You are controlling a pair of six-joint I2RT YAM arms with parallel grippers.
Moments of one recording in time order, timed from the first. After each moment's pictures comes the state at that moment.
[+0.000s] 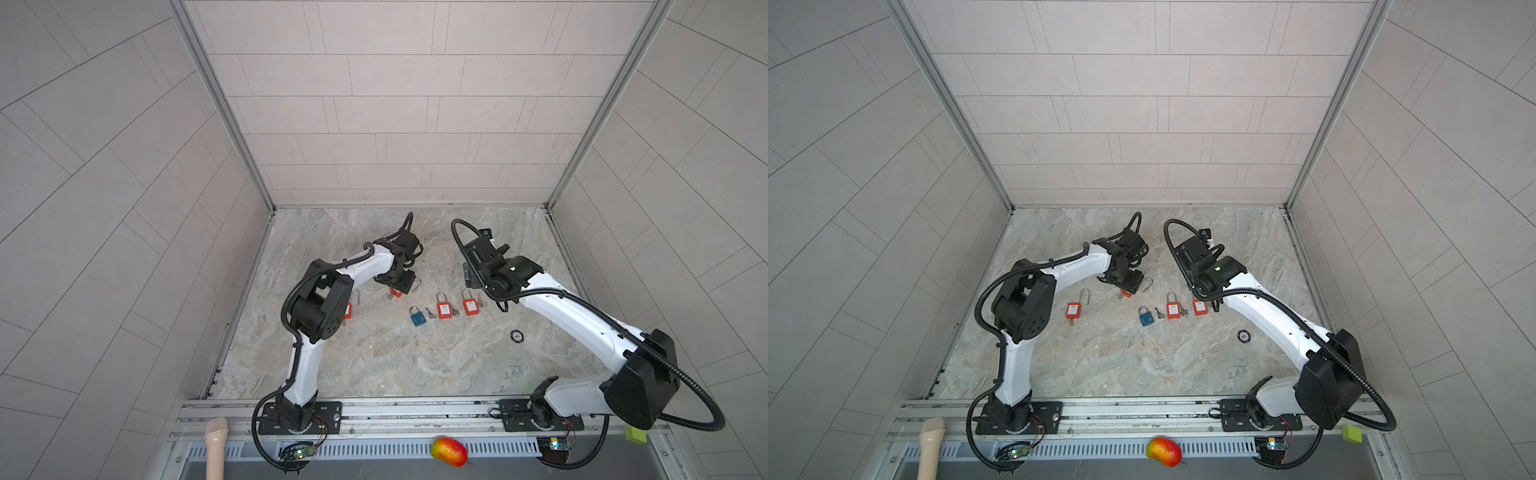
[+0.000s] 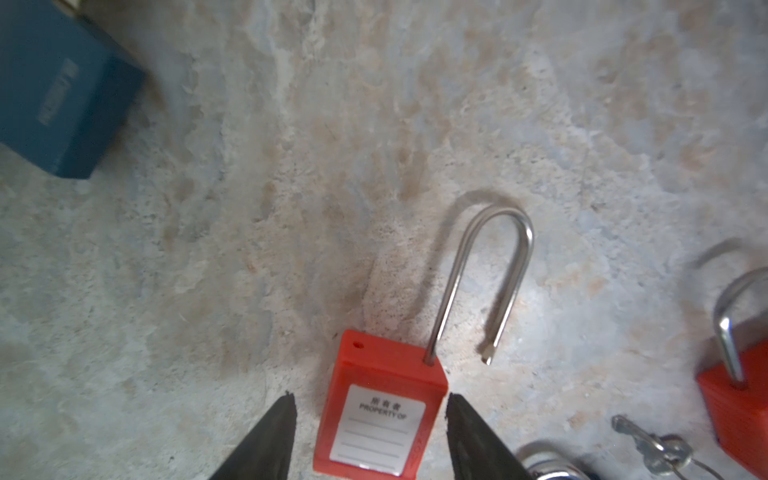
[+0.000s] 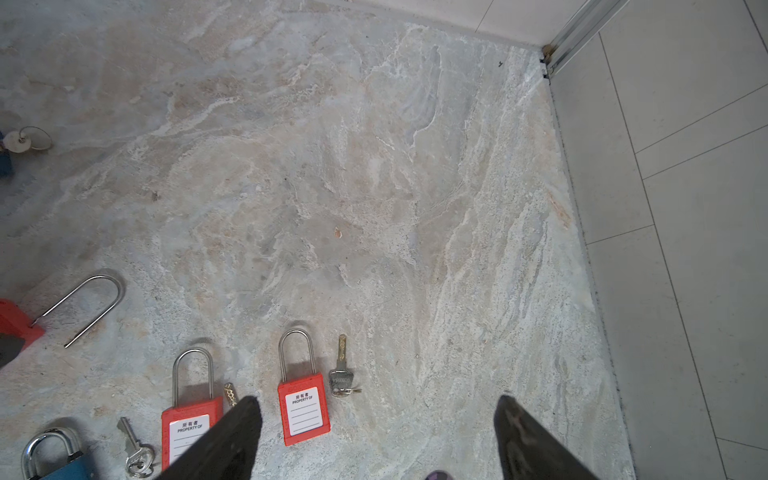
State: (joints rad) left arm -0.60 2.10 1.57 -0.81 -0.02 -0.16; right arm 0.55 1.37 1.17 -0.84 0.57 0.43
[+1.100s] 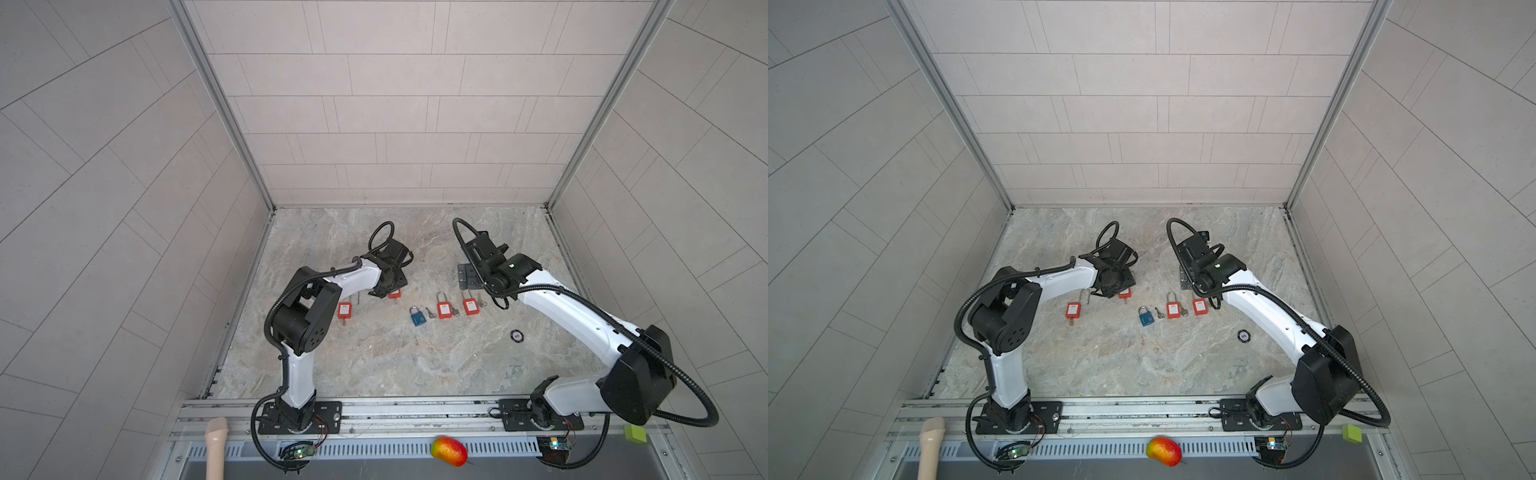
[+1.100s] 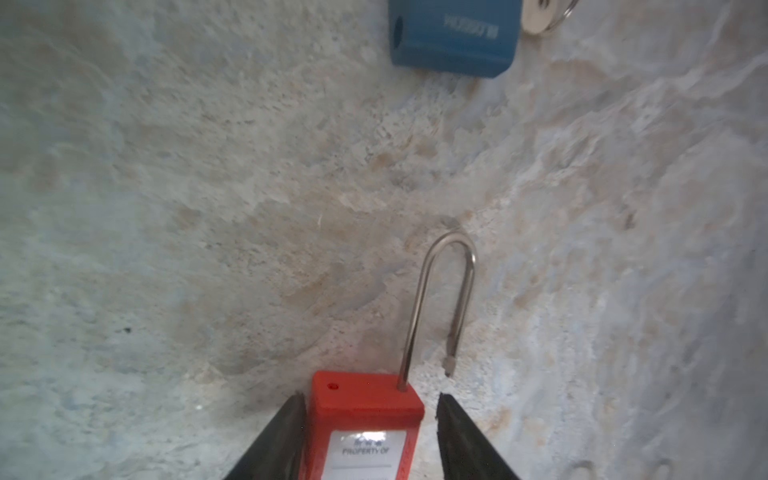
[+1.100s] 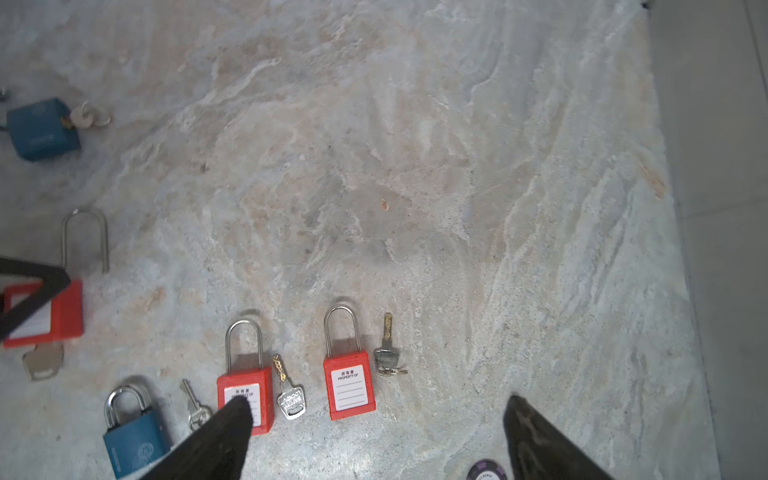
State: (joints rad) left arm -0.58 1.91 1.24 -0.44 -0.07 -1.03; right arm 0.53 1.41 1.18 -0.84 0.37 0.44
